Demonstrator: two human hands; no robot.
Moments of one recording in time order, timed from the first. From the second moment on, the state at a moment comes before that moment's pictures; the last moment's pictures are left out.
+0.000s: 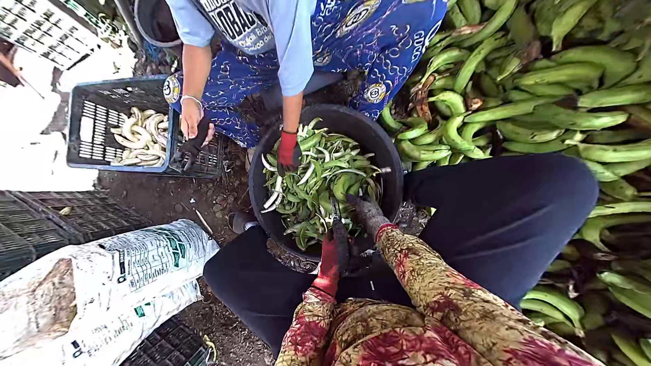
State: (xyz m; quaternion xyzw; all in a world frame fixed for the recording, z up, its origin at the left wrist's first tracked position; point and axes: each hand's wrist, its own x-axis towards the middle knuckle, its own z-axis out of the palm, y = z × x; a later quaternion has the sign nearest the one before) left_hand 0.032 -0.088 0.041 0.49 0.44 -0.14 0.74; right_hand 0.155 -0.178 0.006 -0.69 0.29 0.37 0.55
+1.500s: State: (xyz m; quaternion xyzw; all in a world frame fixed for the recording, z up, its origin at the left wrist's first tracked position) left_hand 0.095 -0.122 -0.010 0.53 0.37 -0.16 0.75; right_hand 0.231 -0.203 0.015 -0.58 0.40 0.37 0.60
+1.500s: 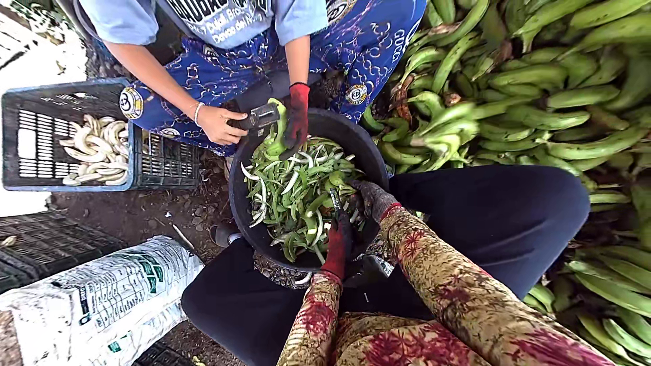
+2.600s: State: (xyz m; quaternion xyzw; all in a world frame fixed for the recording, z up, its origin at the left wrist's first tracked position) left_hand 0.102 -0.099 0.005 0.60 0.36 -0.25 0.67; right_hand 0.224 -0.256 -0.025 -0.72 0.23 0.44 0.48
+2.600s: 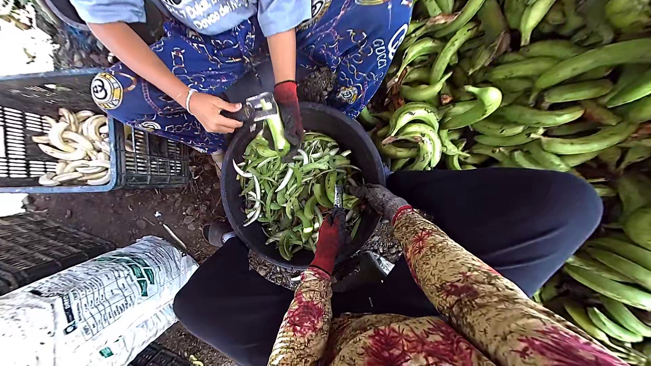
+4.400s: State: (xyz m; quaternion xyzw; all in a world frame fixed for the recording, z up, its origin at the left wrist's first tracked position) left_hand 0.122 -0.109 0.019 0.49 0.38 -0.31 0.71; right_hand 0.224 -0.264 -0.028 -0.47 0.42 0.40 0.67
